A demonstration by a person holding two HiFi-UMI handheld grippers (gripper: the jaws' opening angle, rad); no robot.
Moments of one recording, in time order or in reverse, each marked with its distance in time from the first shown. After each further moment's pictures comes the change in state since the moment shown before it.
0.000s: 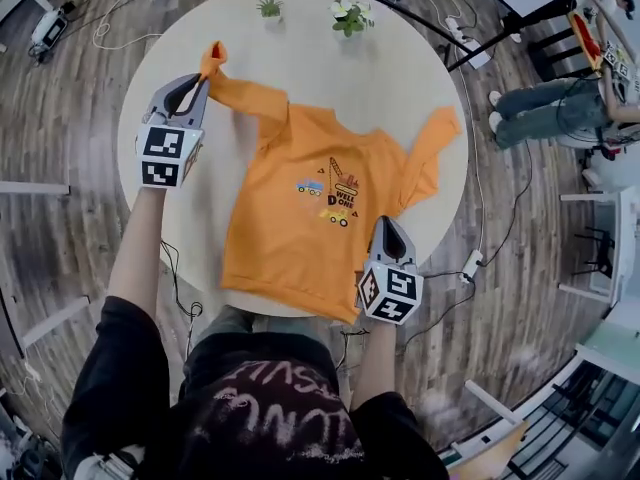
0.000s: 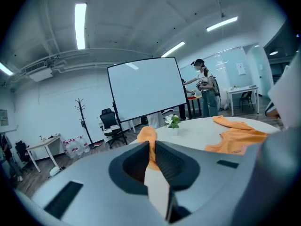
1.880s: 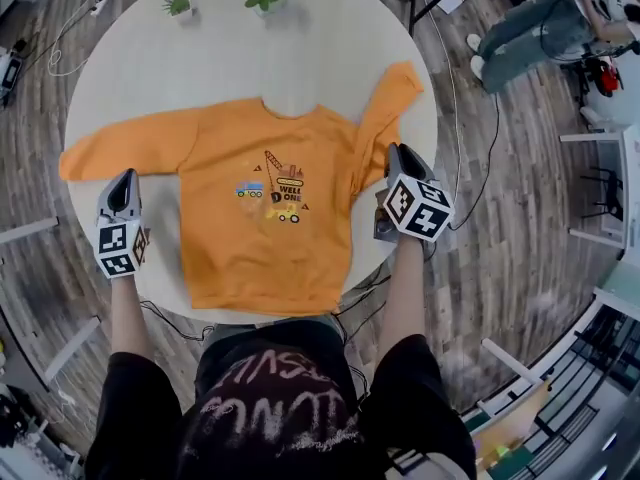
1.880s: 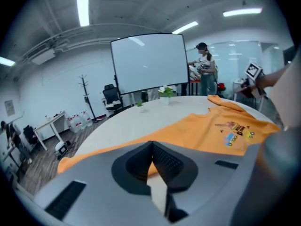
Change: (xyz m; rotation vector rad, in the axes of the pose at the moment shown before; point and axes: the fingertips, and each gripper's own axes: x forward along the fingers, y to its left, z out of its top) left arm -0.050 -0.059 -0.132 -0.112 0.280 0.036; right arm 0.104 -0.168 0.033 0.195 0.064 -0.073
